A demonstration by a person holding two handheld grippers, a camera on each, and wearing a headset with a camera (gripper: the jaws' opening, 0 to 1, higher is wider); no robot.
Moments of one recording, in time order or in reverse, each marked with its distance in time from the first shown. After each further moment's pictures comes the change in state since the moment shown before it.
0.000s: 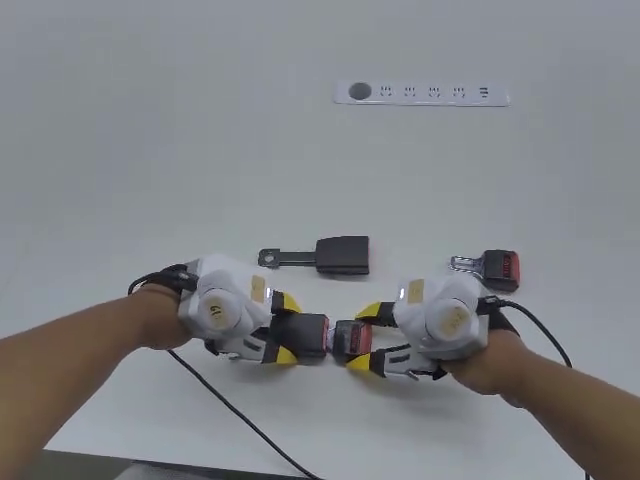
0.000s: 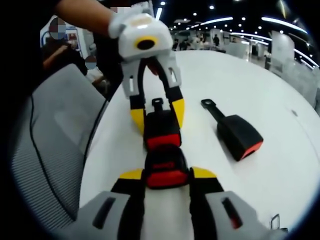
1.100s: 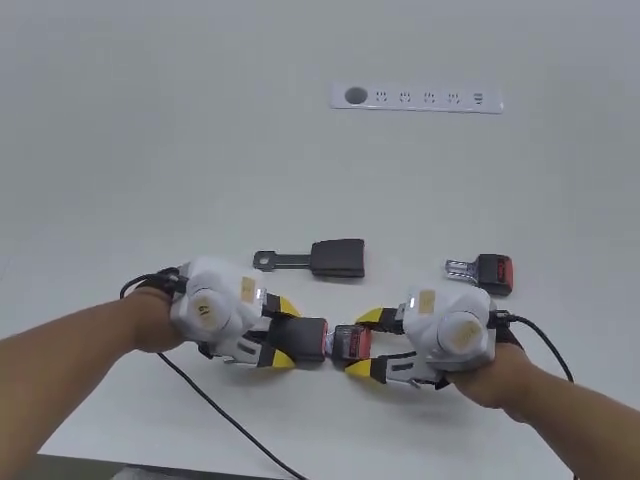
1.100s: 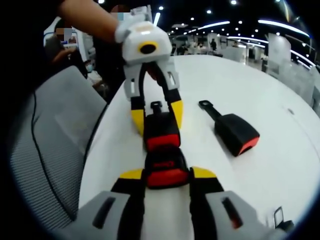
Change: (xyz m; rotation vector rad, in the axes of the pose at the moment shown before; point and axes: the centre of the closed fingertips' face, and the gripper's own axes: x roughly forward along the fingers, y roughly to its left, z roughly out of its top) left arm 0.002 -0.001 0.004 -0.018 -0.055 -0.015; right arm -0.002 0.001 -0.002 0.012 -0.042 -0.019
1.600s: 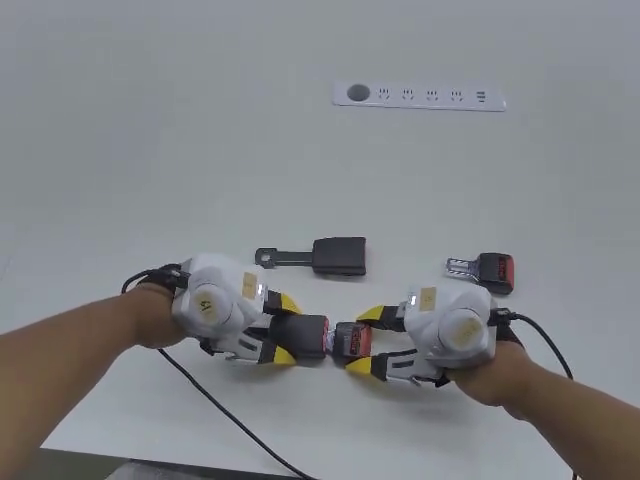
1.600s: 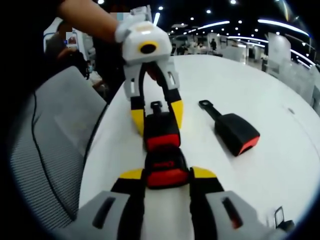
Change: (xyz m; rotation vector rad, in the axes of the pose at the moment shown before) left arm 0.000 0.000 0.000 -0.012 0.000 -0.003; right arm 0.000 0.000 0.000 0.004 -0.001 0.003
